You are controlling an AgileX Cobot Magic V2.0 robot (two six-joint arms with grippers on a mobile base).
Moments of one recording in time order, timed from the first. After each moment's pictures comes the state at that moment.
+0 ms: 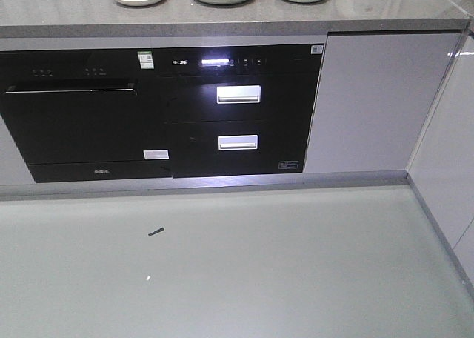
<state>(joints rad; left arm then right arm) 0.00 -0.01 0.03 0.12 0.07 -0.07 0.01 -0.01 0.03 -0.07 -0.12 0.16</state>
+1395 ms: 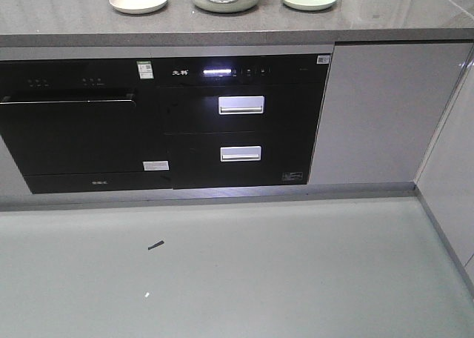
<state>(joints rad) 0.00 -0.01 0.03 0.12 0.07 -0.07 0.01 -0.01 0.03 -0.07 -0.12 0.16</state>
